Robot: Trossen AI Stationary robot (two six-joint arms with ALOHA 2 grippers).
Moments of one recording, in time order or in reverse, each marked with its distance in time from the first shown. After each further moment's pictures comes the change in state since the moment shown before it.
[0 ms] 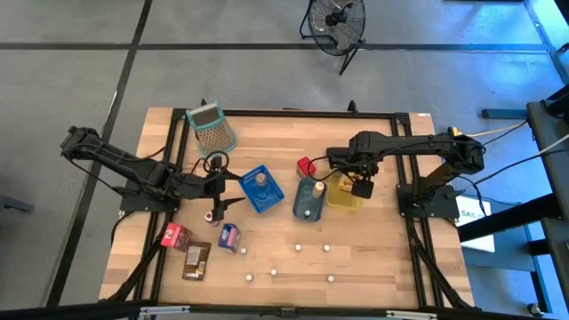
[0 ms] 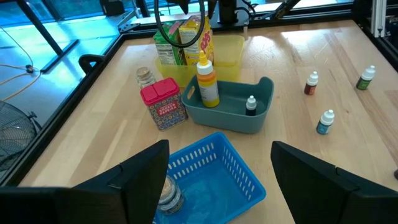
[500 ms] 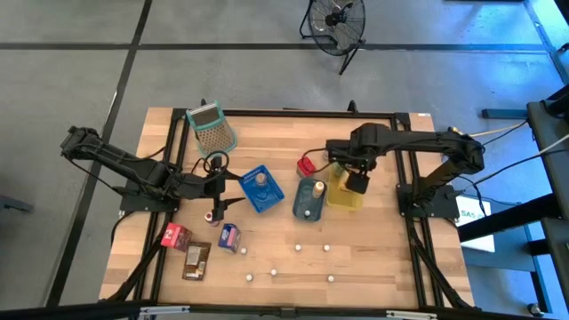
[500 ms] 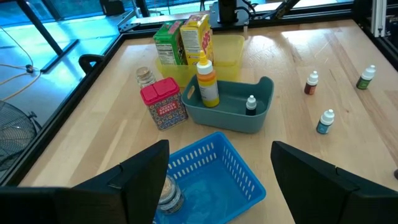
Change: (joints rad) left arm 0.000 0.000 0.000 -0.002 0.000 0.000; right arm 0.025 0.000 0.220 -0.087 0.004 0.094
